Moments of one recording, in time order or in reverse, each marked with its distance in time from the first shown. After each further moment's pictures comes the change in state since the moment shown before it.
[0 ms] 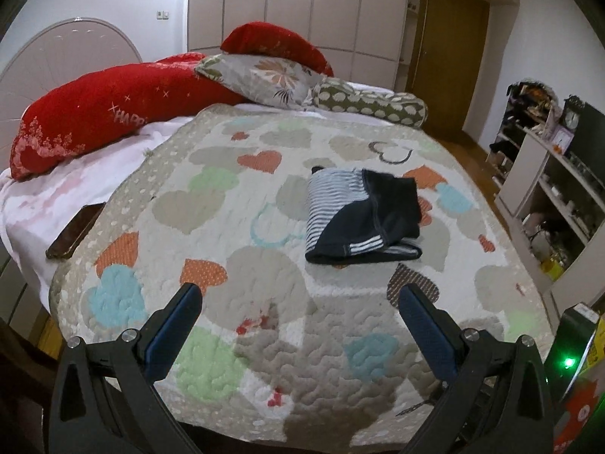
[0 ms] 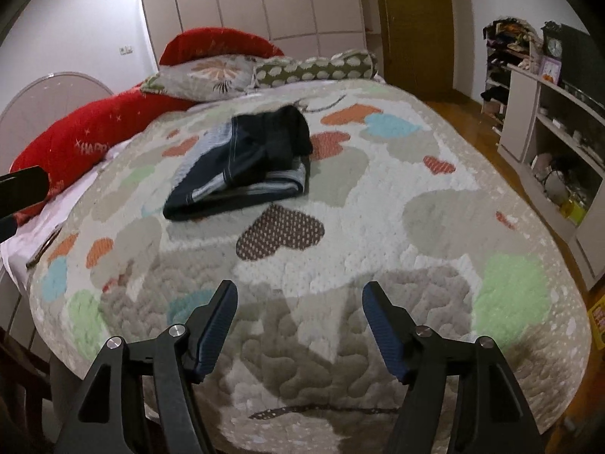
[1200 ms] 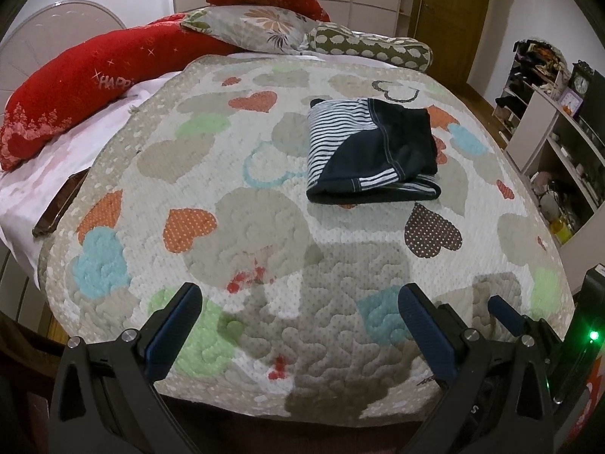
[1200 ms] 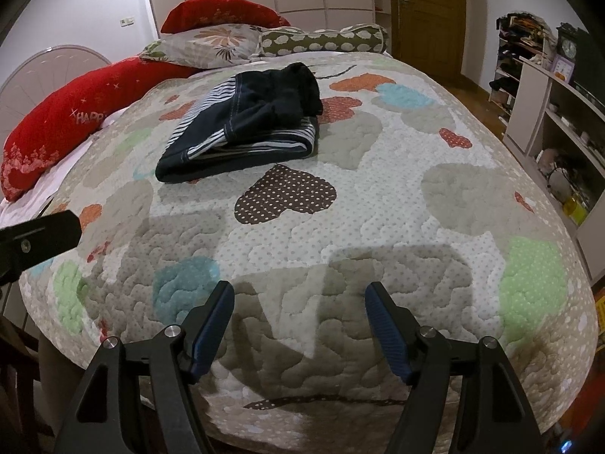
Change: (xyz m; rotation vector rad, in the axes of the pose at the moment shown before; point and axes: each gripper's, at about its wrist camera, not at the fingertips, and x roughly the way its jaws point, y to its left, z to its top) left arm 0.038 -0.004 -0.022 0.039 0.185 0.009; right arm 0.023 0.009 -0.011 -0.037 0.095 -0.019
